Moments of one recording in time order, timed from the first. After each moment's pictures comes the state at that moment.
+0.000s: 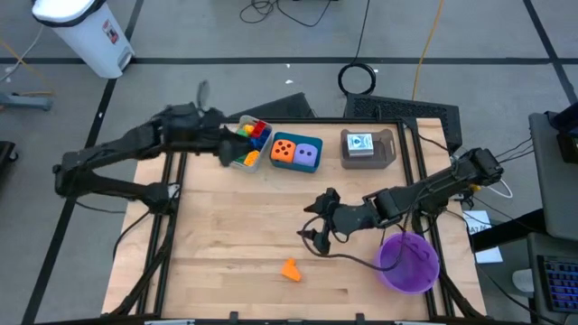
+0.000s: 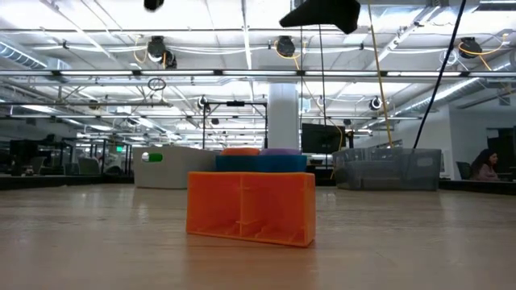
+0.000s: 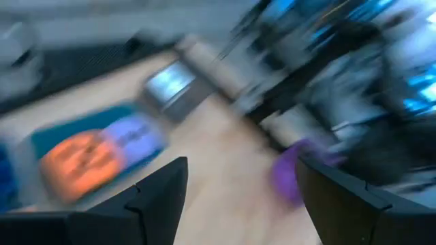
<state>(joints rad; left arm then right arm) 0.30 1.05 1.17 -0.51 0.12 -0.60 0.37 1.48 1.18 -0.27 0.36 0.61</state>
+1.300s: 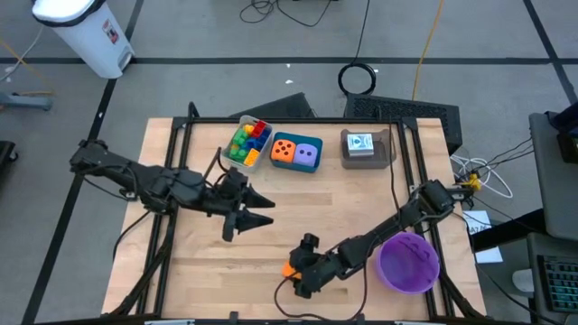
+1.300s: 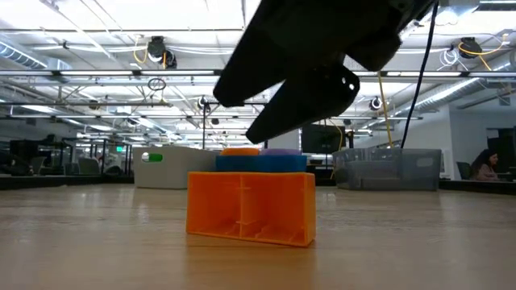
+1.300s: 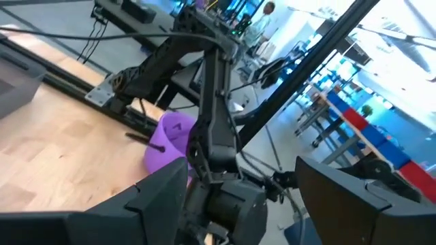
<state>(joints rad) -0.36 1.22 1.17 -0.05 -0.19 -0.66 0.54 2.01 1.35 -0.14 0.39 0.63</state>
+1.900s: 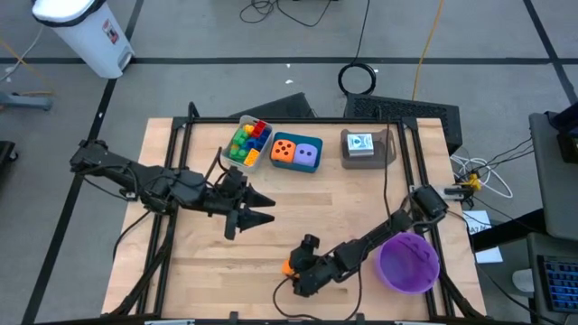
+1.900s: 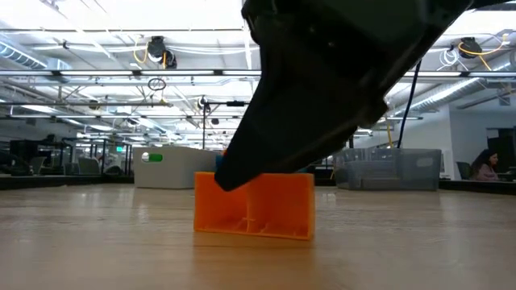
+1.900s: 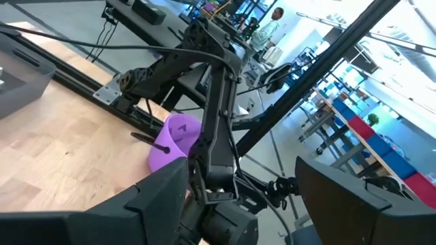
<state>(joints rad) -0.36 1.22 1.17 -0.05 -0.22 -0.70 0.55 2.09 1.34 -0.13 0.45 0.64</state>
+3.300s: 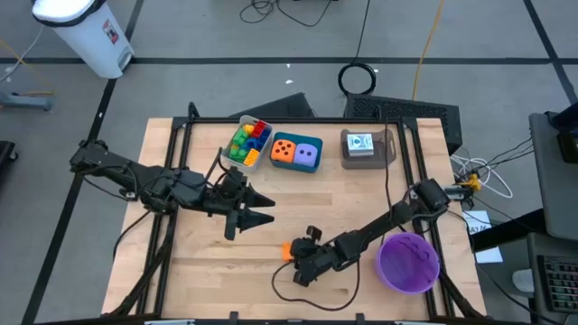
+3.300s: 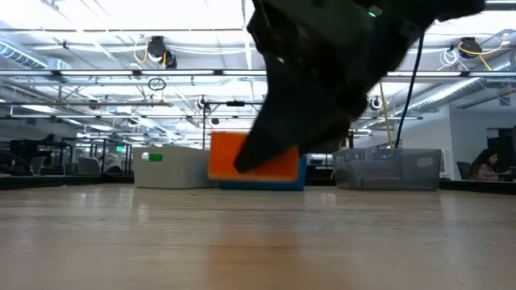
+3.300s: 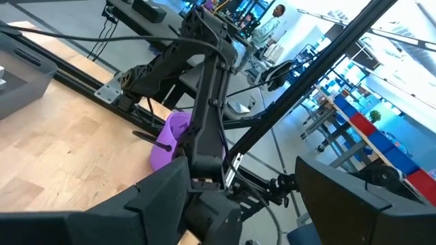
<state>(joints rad) -0.36 1.22 1.17 -0.06 -0.21 -0.69 0.49 2.05 1.26 -0.10 0.40 0.70</state>
